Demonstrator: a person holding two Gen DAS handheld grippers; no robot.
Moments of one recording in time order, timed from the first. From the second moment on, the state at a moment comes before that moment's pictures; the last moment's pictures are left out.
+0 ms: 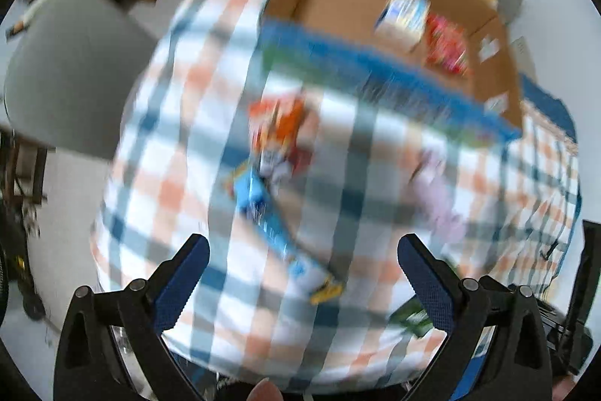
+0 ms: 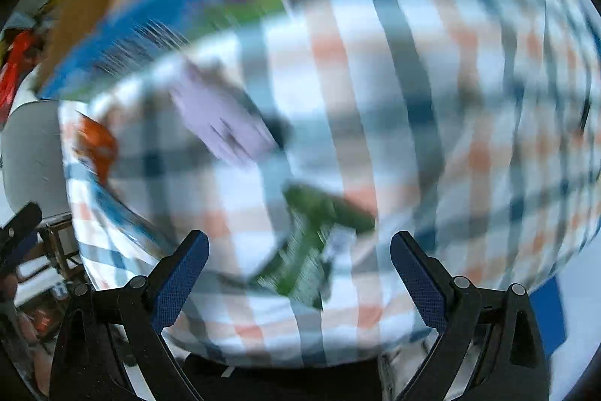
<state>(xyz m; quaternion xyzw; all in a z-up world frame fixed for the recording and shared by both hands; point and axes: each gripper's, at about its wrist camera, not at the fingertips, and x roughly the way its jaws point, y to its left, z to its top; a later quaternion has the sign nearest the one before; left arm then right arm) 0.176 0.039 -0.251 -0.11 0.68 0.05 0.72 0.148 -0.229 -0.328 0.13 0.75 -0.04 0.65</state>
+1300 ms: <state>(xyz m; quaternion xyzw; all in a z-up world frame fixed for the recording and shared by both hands) 0.278 0.064 -0.370 -0.09 0.75 0.05 0.65 0.180 -0.214 -0.335 0.13 0.75 0.00 0.65</state>
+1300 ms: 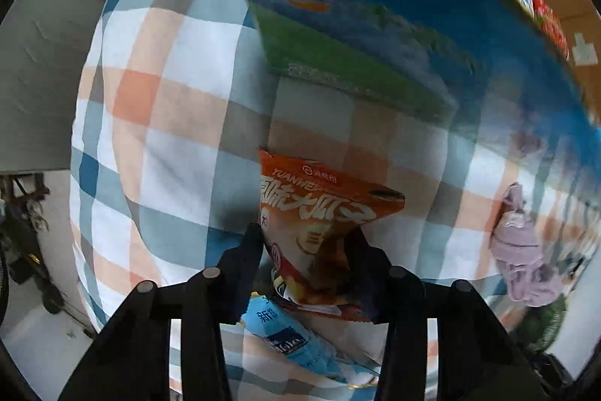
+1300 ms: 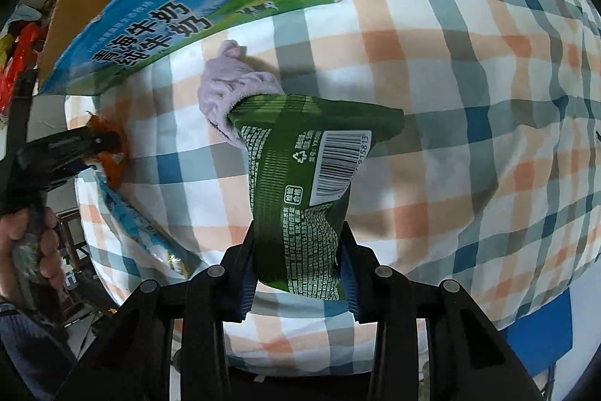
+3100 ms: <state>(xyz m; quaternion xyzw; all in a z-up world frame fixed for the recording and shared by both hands) 0.500 -0.008 -0.290 0.06 0.71 -0.03 0.70 0.436 -0.157 -0.344 0.02 0.79 0.00 0.62</state>
